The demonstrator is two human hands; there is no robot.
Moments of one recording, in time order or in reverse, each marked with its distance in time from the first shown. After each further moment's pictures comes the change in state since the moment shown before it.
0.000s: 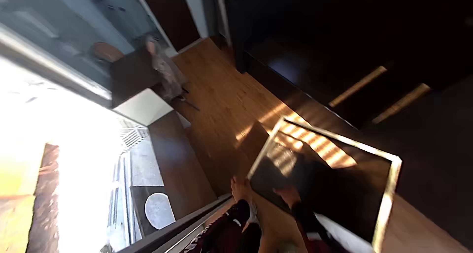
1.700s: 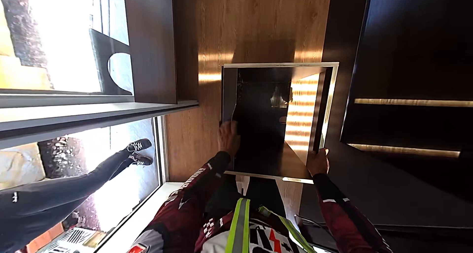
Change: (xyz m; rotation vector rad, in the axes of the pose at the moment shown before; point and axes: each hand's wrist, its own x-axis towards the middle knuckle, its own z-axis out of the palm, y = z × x) left_hand -0.040 0.163 0.154 0.191 -0.019 -0.063; right_hand 0.192 0.036 -0.371 -0.769 0.193 -0.147
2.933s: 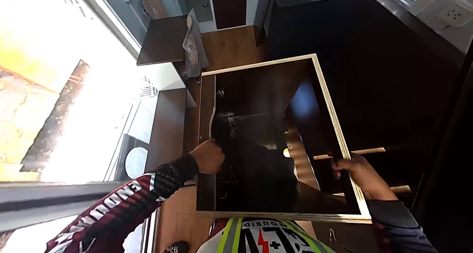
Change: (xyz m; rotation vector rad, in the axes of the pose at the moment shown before) left_hand -0.044 0.080 -0.433 0.855 -0.247 0.802; right_hand -0.167 -0.106 -0.364 1.022 -0.075 -0.405
